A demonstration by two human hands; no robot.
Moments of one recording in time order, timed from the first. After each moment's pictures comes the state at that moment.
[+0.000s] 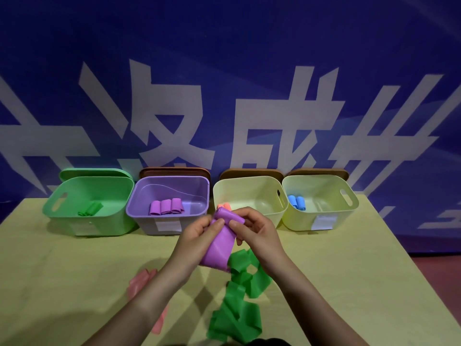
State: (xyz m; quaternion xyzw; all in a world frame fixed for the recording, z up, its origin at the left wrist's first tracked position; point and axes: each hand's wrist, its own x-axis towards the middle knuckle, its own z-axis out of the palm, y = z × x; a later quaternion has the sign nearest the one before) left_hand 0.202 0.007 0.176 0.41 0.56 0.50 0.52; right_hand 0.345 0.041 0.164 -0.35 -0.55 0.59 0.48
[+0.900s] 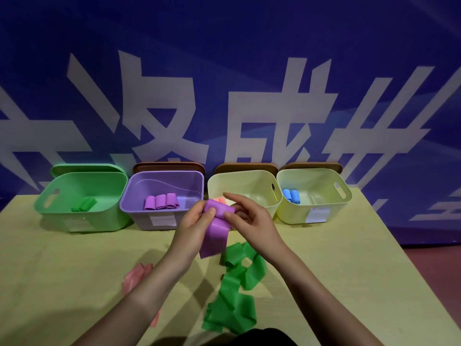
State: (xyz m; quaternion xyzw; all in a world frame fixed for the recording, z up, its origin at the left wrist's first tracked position) left_hand 0.211 0.013 0.176 0.43 0.53 0.54 0.49; right_hand 0.354 0.045 0.173 -0.40 -0.65 0.49 0.43
